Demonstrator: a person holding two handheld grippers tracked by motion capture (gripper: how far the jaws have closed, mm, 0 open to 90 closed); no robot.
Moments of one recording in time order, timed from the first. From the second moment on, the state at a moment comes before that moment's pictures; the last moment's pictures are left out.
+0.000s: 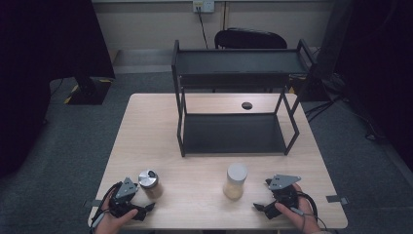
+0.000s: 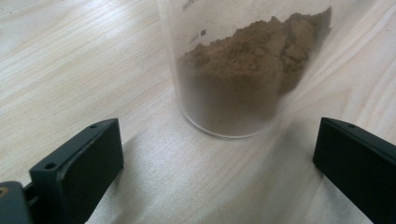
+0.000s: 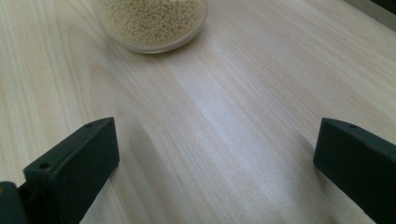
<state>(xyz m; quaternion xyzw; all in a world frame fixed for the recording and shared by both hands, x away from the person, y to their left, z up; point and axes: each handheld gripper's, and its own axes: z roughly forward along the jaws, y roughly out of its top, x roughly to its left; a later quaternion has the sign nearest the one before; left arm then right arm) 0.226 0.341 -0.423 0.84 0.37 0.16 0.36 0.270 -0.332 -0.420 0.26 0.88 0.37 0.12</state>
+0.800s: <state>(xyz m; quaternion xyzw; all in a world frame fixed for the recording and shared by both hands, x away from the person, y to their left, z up) 0.239 0.343 -0.416 0.82 0.38 0.13 0.41 0.270 -0.332 -0.420 0.26 0.88 0.37 0.12</state>
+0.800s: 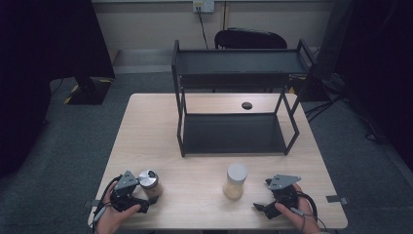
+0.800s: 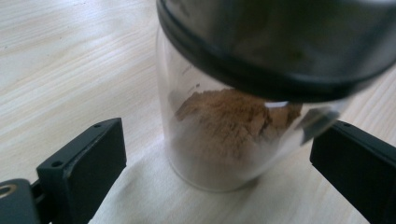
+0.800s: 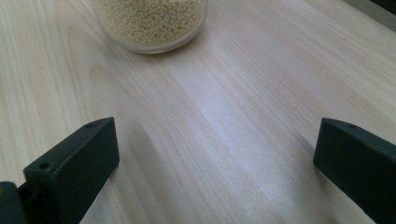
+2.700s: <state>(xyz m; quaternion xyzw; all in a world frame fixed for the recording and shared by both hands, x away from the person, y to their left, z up) 0.314 0.270 -0.356 0.86 0.29 0.10 0.41 0.269 -0.332 -0.420 0.26 0.88 0.37 0.12</state>
